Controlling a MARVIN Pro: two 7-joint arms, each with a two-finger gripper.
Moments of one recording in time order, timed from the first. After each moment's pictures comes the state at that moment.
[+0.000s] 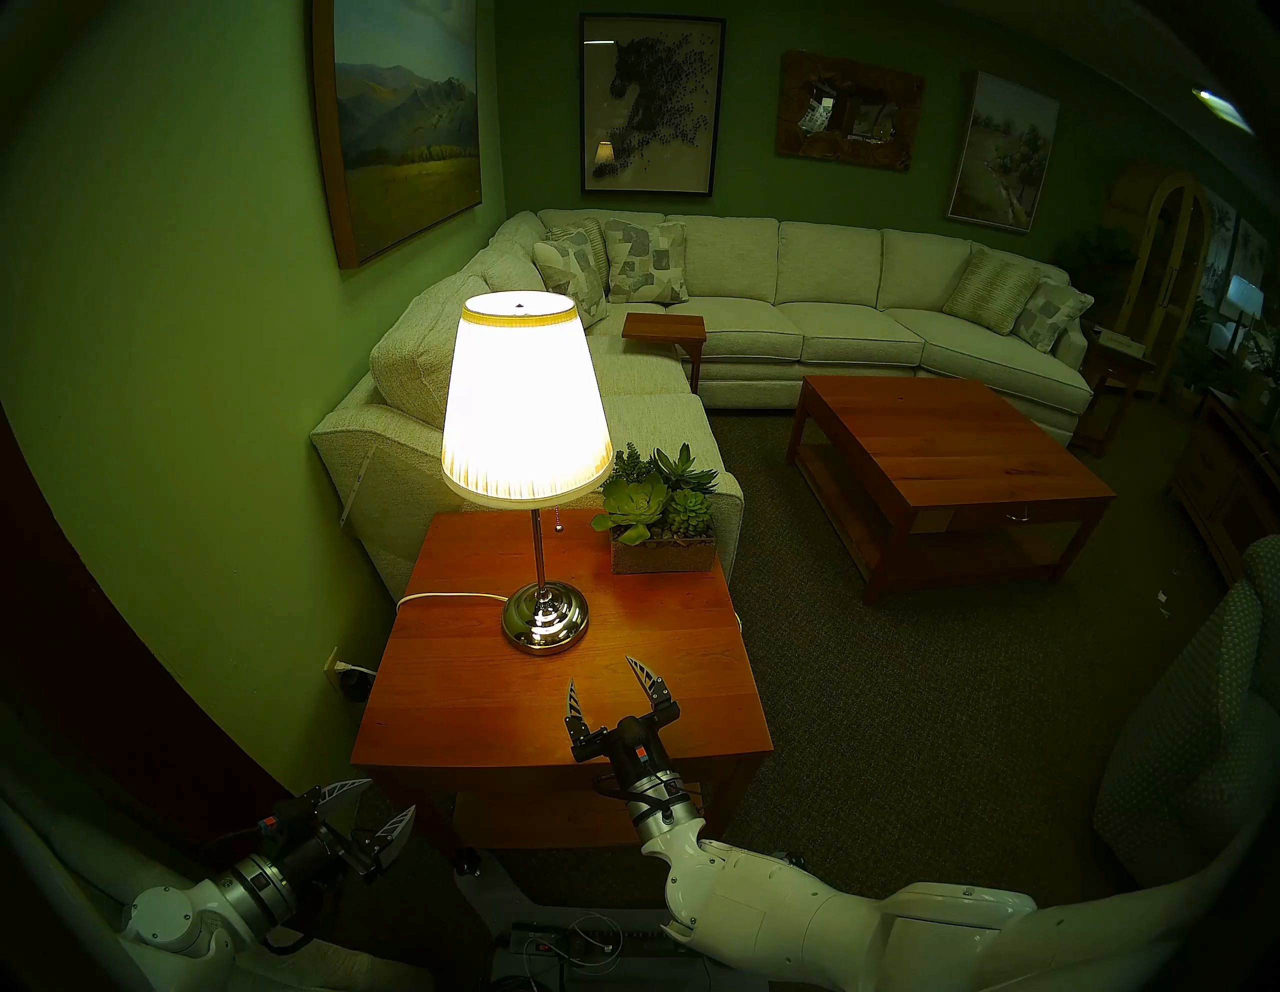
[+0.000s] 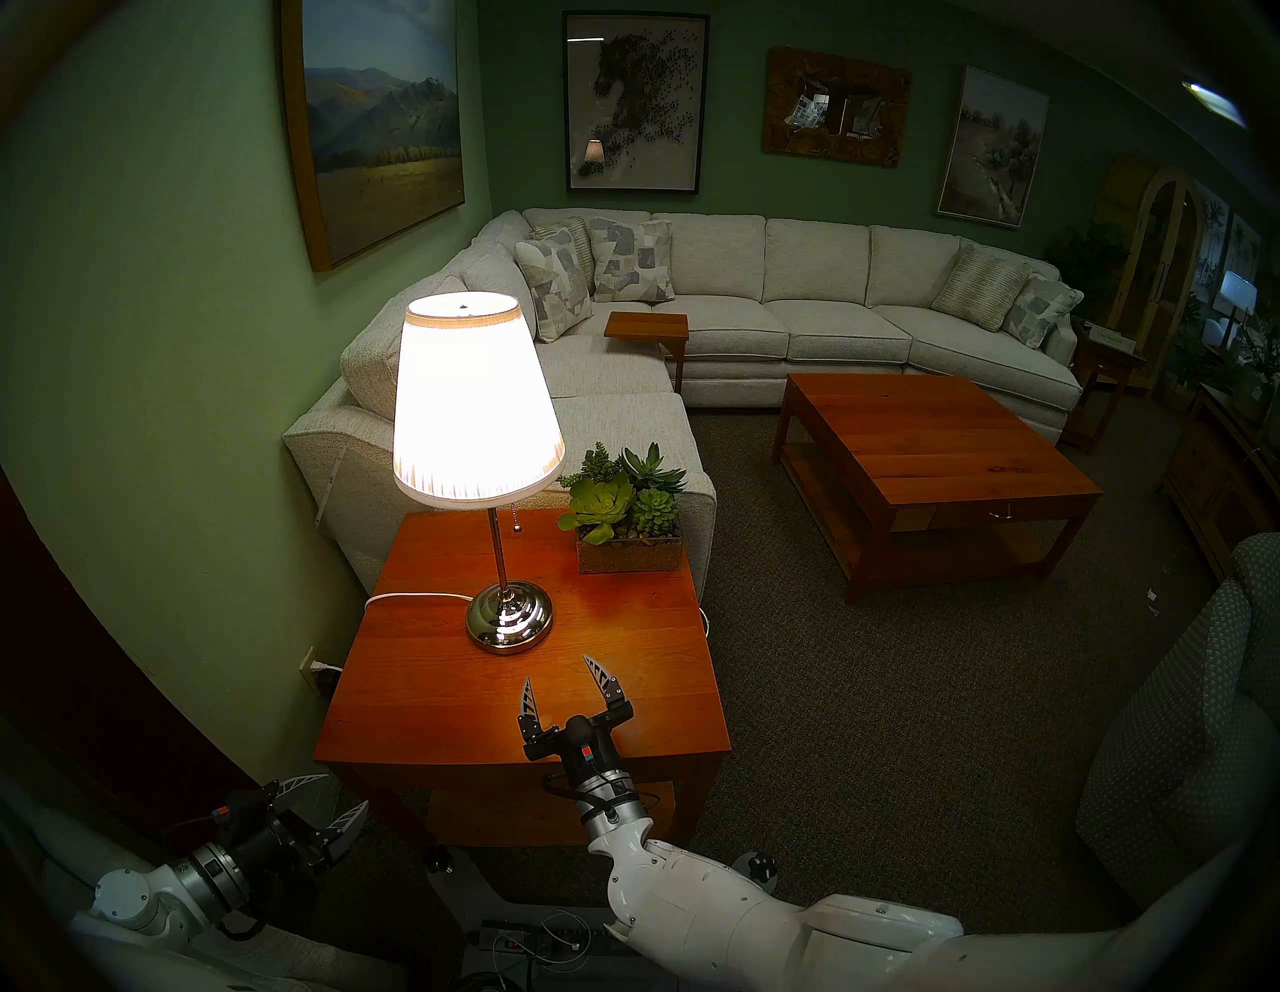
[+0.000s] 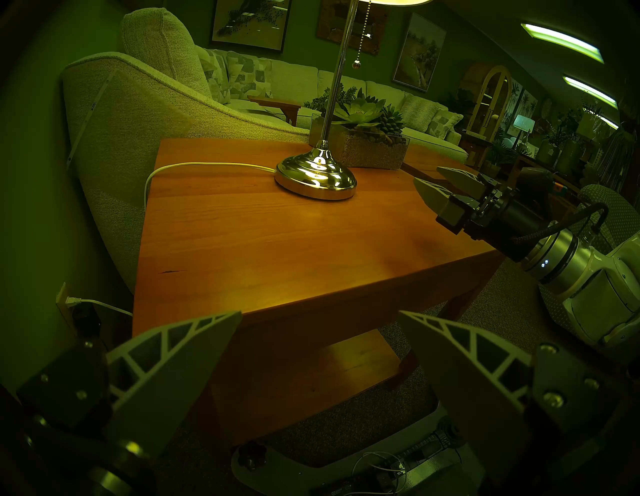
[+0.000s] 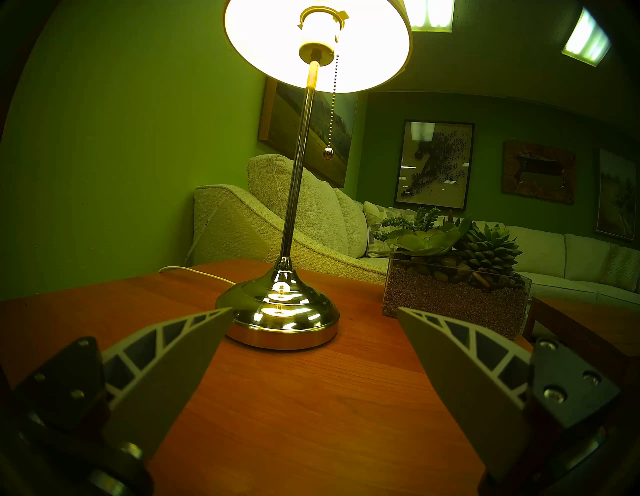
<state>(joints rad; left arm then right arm) 2.37 -1.08 -1.85 -1.49 -0.57 -0.28 -0.74 -1.33 -1.54 0.36 -0.56 0.14 -0.94 -0.66</state>
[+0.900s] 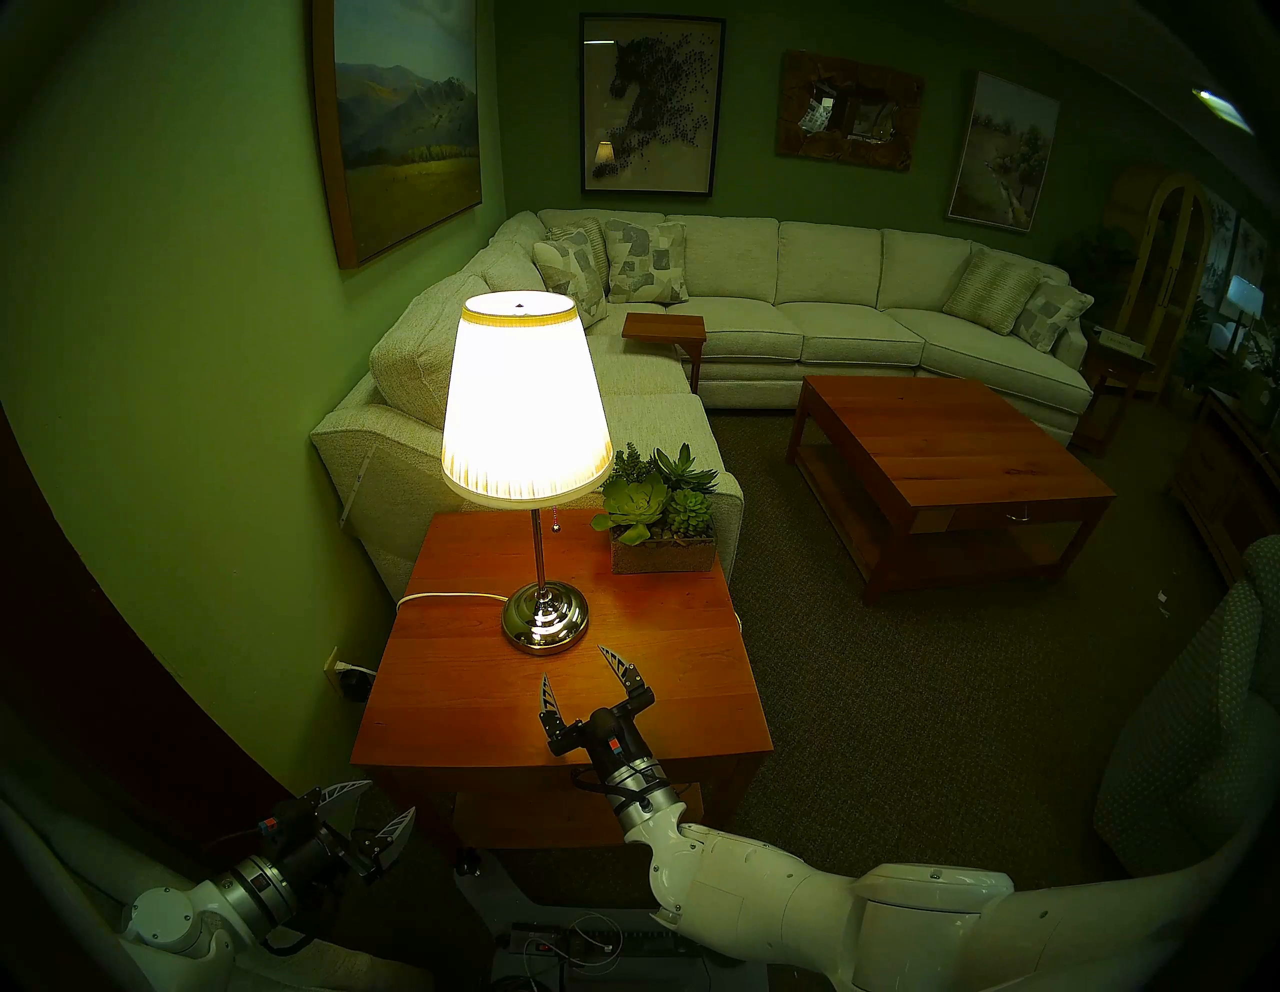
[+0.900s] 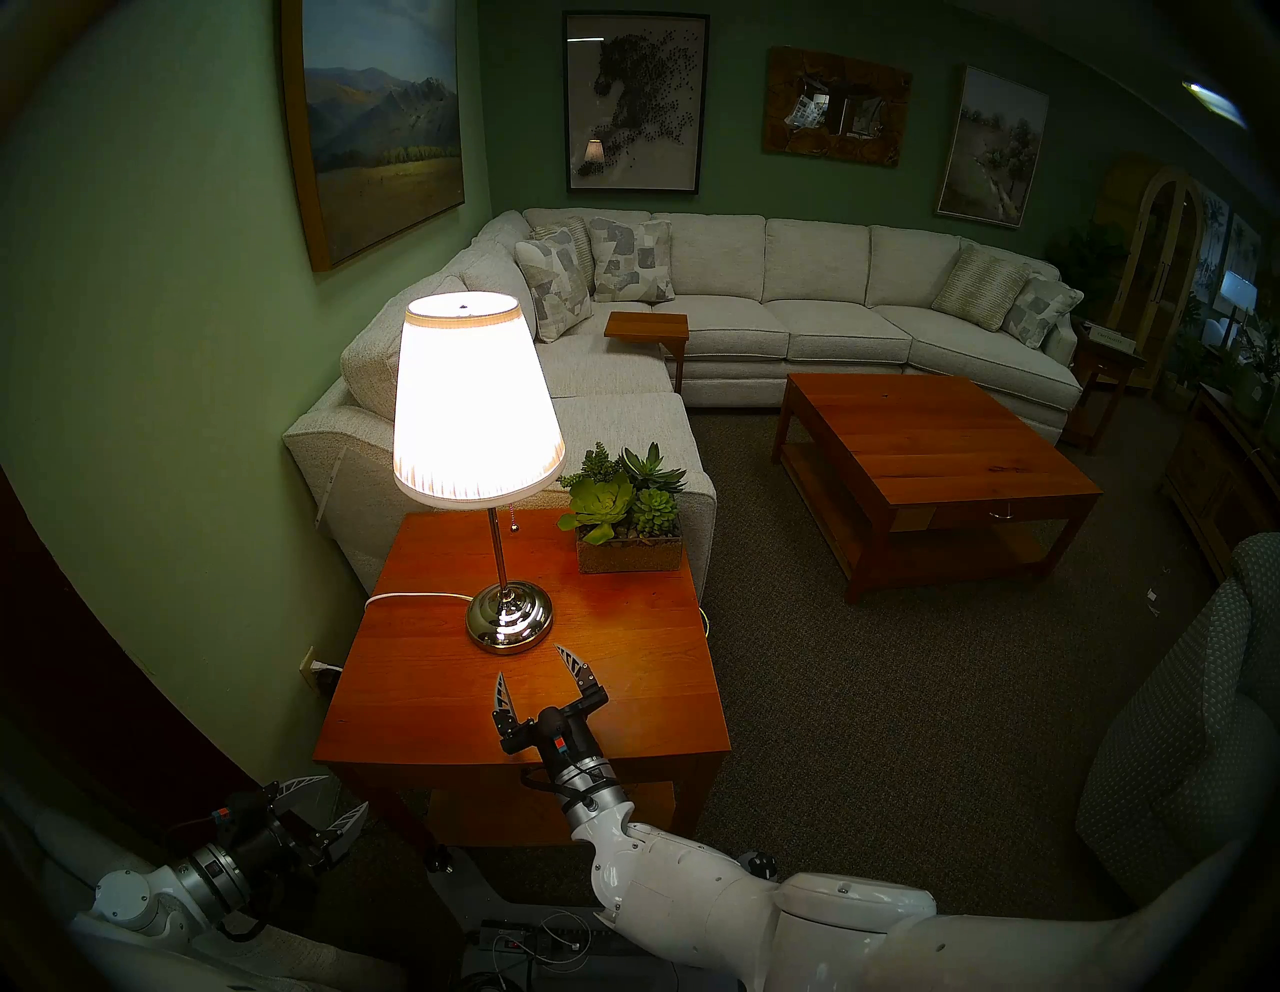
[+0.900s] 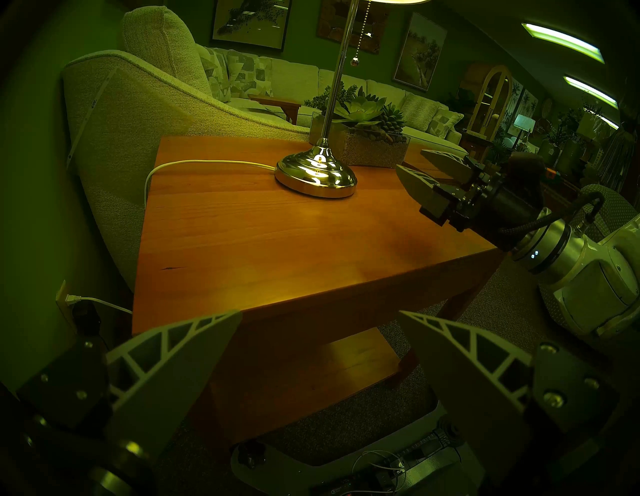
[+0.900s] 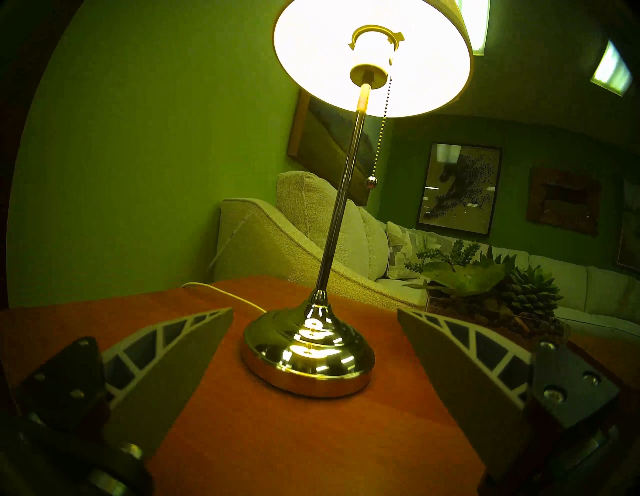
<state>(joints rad) 2.37 -1.08 -1.85 -1.48 -0.57 -0.28 -0.74 -1.23 -1.60 0.26 -0.50 0.11 -0.95 -0.71</state>
